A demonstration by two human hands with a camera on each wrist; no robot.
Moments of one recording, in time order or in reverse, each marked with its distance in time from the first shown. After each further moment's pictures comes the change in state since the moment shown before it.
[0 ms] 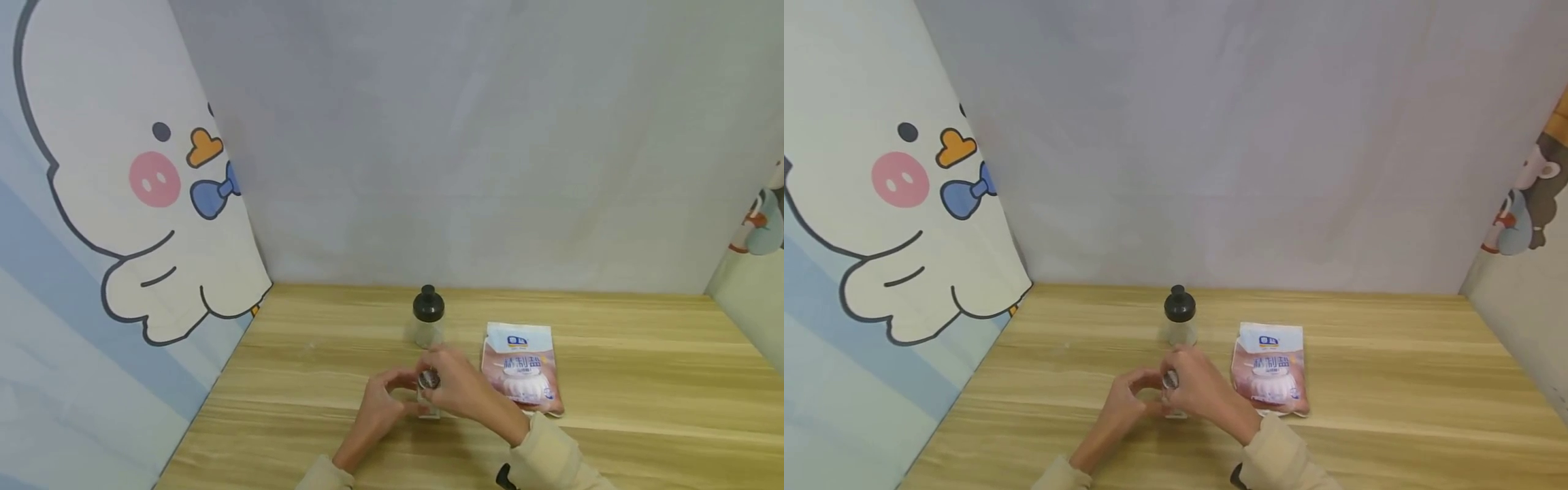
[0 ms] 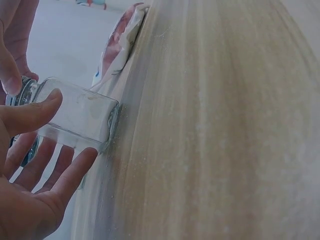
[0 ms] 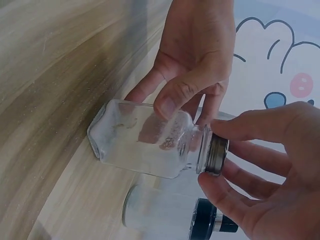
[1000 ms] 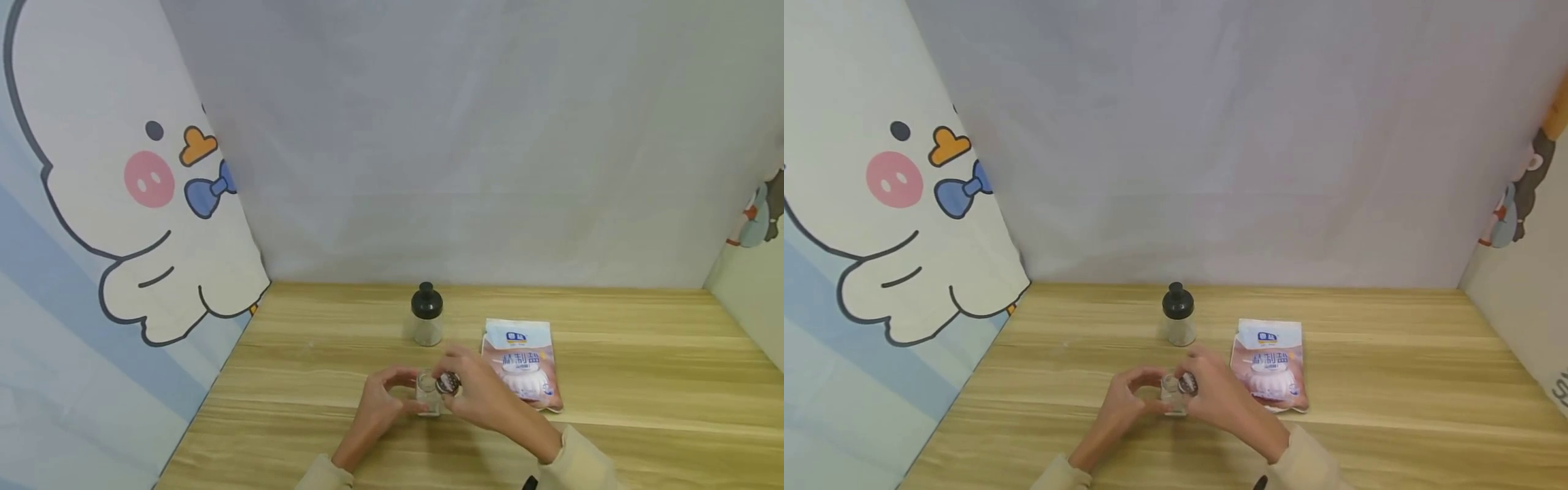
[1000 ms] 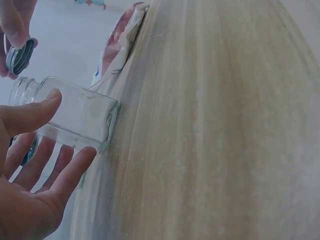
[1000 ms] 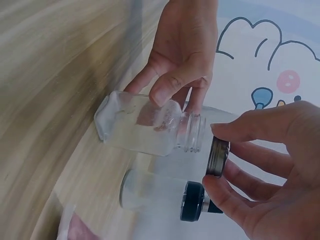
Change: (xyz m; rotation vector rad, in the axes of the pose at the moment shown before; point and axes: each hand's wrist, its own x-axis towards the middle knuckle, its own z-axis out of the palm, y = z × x) left_hand -0.007 0.027 0.001 -0.024 0.002 0.010; right_hand -0.028 0.001 -0.018 -0.006 0.073 0.012
